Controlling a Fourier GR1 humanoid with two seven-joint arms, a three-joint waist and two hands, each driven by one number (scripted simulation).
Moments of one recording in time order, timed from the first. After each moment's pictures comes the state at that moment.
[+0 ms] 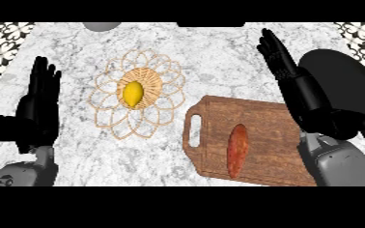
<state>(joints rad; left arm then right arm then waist) -0.12 0.30 -0.05 -1.64 0.18 0.44 0.05 -0.33 -0.28 0.20 -1.72 -0.09 -0.05 0.09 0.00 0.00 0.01</state>
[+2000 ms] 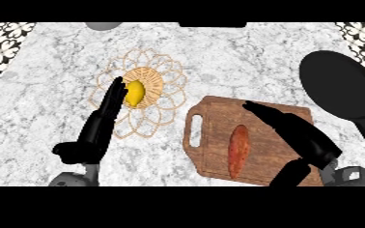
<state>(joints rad) -0.06 0.18 -0.26 -1.55 0.14 0.16 -0.13 -0.14 -0.54 0.38 -1.76 0.32 0.36 0.26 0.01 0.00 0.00</state>
